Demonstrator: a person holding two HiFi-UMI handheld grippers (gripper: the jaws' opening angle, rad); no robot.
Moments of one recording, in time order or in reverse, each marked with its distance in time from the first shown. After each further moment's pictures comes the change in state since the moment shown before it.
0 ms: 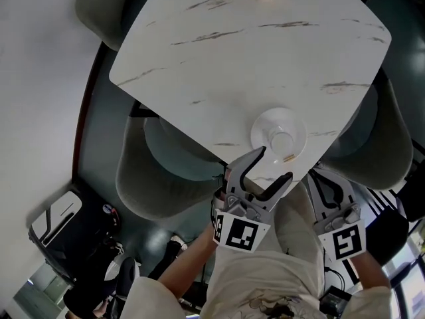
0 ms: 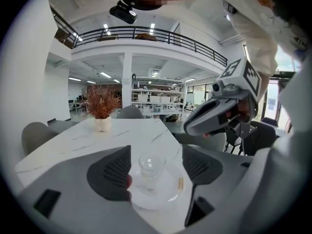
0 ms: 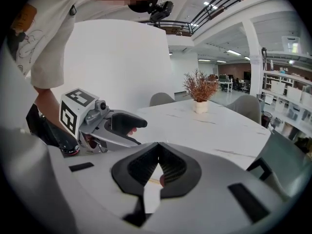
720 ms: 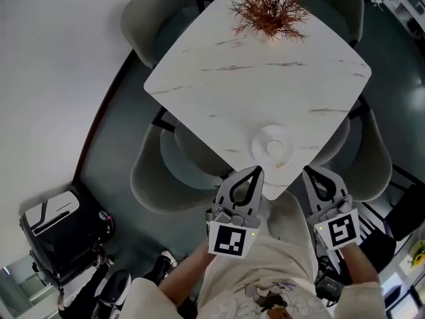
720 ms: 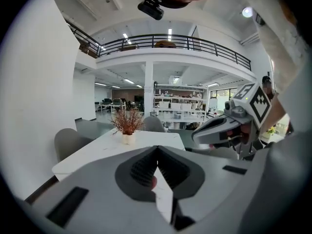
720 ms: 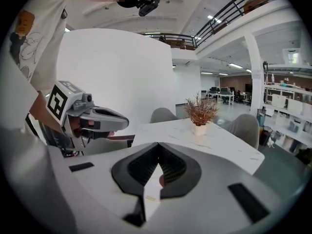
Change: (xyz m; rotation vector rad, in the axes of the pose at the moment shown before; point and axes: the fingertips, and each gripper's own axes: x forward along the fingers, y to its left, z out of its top) left arm -0.082 0.020 0.105 -0.038 -0.035 0.242; right arm -0.048 0.004 0.084 -0.100 -0.136 0.029
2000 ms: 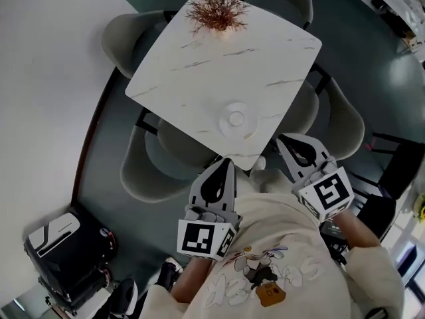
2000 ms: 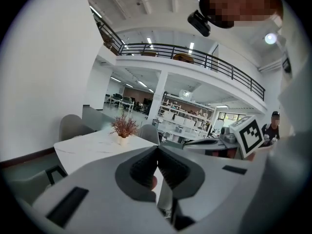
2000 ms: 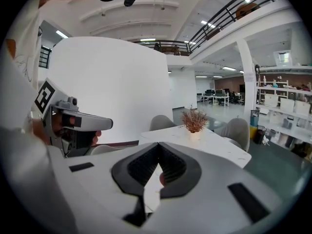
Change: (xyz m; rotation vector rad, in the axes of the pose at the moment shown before) left arm -0.089 -0.055 0.065 -0.357 -0.095 0.064; right arm -0.082 0.011 0.054 0.012 -0.056 -0.046
